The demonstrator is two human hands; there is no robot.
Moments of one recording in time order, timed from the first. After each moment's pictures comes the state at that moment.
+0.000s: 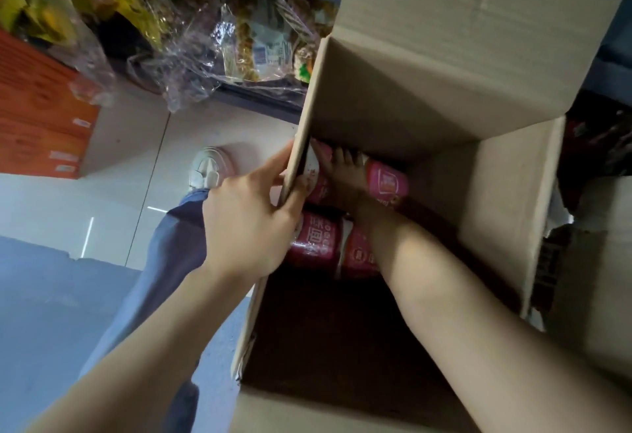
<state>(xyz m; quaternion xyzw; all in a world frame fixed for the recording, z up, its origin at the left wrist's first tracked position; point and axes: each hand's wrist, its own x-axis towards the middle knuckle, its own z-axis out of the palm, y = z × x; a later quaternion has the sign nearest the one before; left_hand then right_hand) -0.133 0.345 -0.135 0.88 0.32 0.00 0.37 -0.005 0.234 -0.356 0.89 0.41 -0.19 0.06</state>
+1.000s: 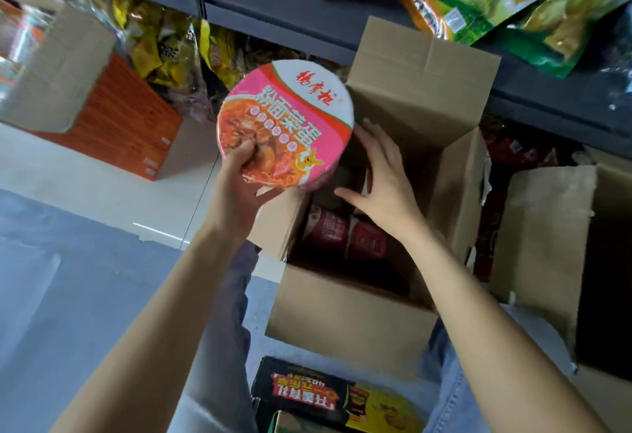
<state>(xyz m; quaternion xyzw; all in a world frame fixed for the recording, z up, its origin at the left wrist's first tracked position) -0.205 0.358 -0.043 0.39 0.40 0.11 0.82 -0.085 0.186 -0.078 0.86 0.33 -0.15 -0.37</state>
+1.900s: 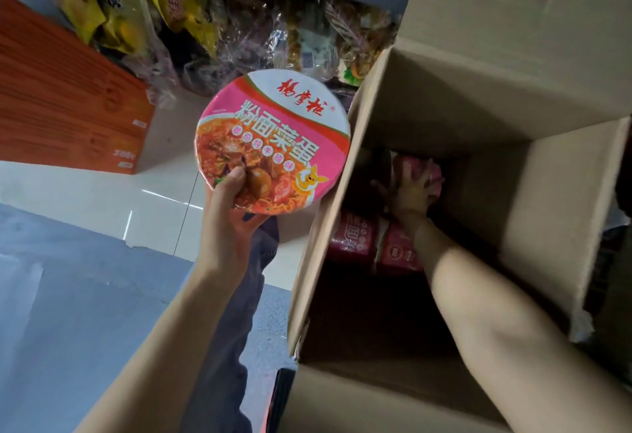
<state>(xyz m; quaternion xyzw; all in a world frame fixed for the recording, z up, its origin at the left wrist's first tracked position) -0.183 0.394 -0.155 0.40 0.46 0.14 0.78 -0.024 0.199 -0.346 0.95 0.03 -0.31 -0.08</state>
